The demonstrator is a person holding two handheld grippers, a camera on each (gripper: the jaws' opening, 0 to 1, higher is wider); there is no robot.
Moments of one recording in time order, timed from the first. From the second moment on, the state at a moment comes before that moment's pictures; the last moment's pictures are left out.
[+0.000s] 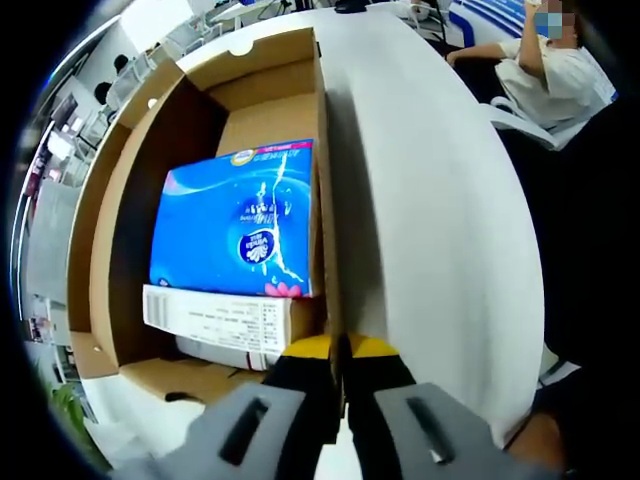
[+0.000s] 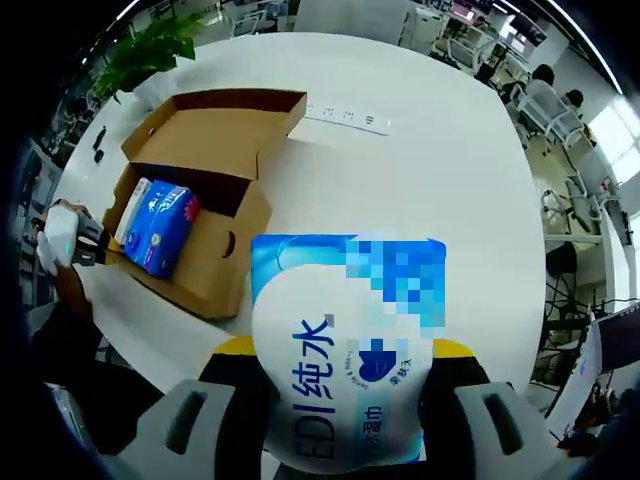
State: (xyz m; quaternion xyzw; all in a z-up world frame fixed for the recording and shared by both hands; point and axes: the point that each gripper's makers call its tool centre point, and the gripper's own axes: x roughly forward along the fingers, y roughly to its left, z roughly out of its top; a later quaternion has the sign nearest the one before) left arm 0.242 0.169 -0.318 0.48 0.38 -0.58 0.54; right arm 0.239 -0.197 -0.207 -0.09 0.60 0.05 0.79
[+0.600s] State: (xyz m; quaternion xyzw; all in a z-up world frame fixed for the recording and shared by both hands) left arm 0.241 0.170 -0.319 0.48 0.39 -0.57 0.54; right arm 0.236 -0.220 -0.249 -0.12 0.62 0.09 0.77
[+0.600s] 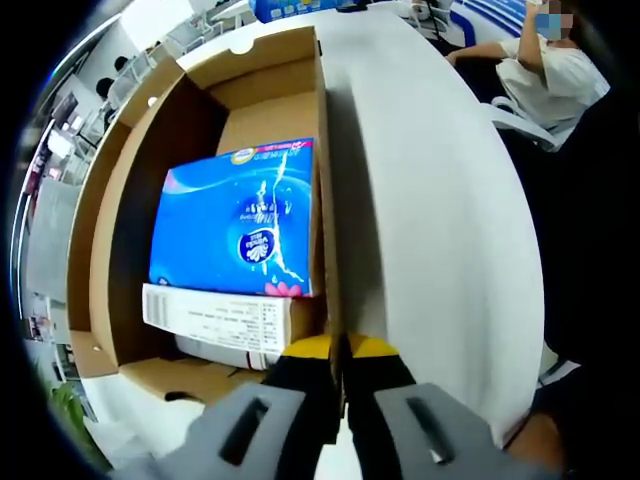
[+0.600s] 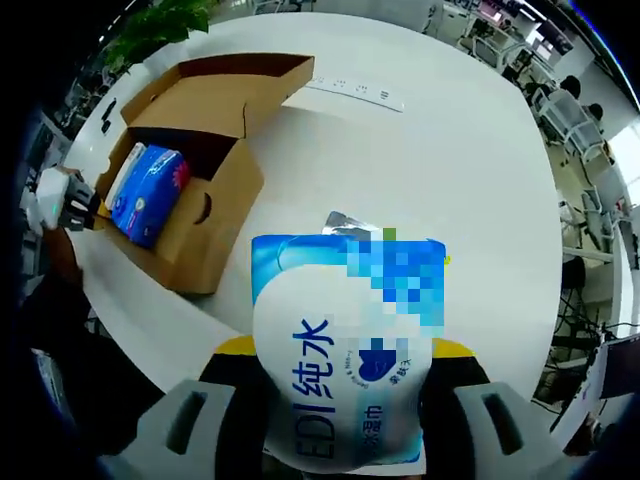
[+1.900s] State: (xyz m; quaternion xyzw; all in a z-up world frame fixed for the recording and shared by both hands) left arm 0.241 0.168 -0.320 0.49 0.39 -0.57 0.54; right arm 0.235 -0.249 -0.327 -0.17 0.64 0.17 0.73
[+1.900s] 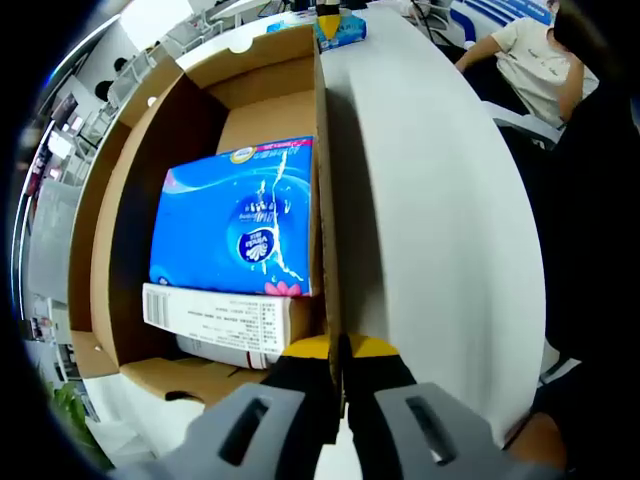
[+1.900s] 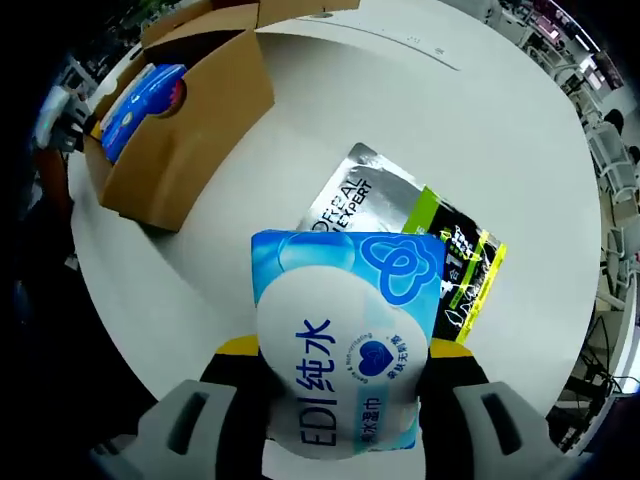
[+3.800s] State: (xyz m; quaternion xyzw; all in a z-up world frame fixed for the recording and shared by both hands) left arm 0.243 0.170 -0.321 0.50 0.38 -0.56 0.54; right arm 0.231 -0.246 -0.343 -0.16 0.64 0.16 0.74
